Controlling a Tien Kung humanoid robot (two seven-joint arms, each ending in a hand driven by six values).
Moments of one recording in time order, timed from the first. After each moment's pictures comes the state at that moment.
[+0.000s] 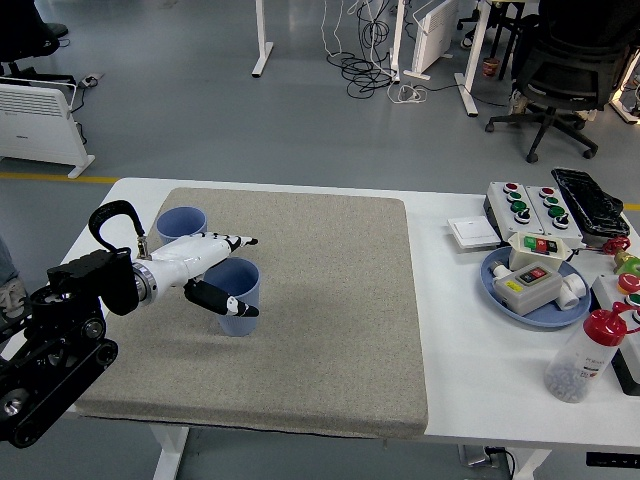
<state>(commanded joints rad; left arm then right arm) -0.65 0.40 -1.02 -1.30 2.03 -0.43 0.16 0.17 -0.18 0.10 0.25 -0.03 -0.20 -0.22</state>
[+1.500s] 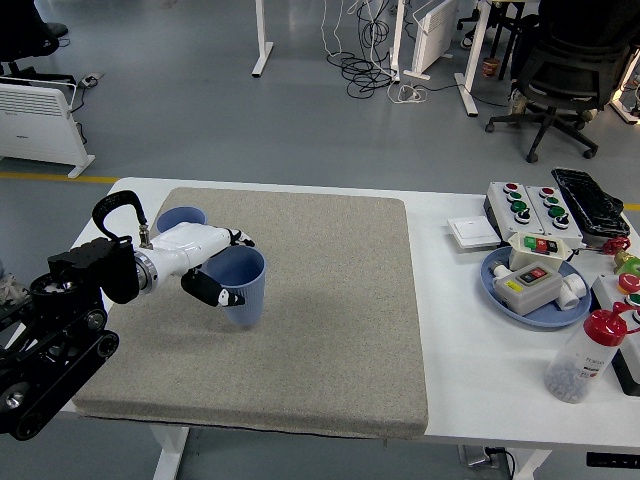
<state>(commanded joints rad) -0.68 0.42 -1.06 -1.34 2.07 -0.47 0.15 0.17 -0.18 0.10 0.25 -0.02 -0.20 -0.22</state>
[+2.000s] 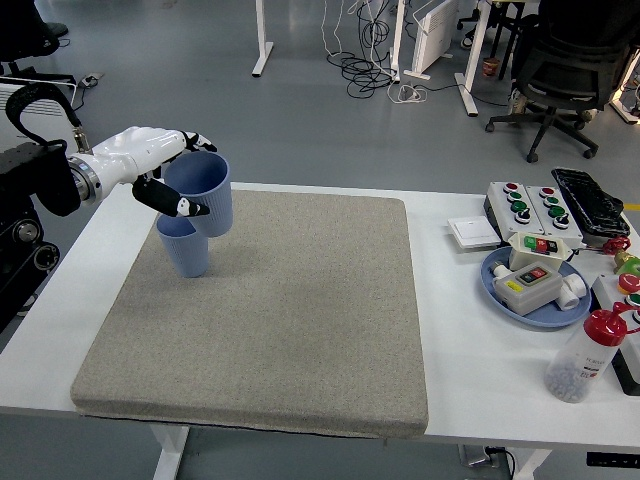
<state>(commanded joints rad) -0.87 0.55 -1.12 -1.26 2.01 -0.47 0.09 0.15 -0.18 0.10 0.25 -0.01 -0.20 -0.22</state>
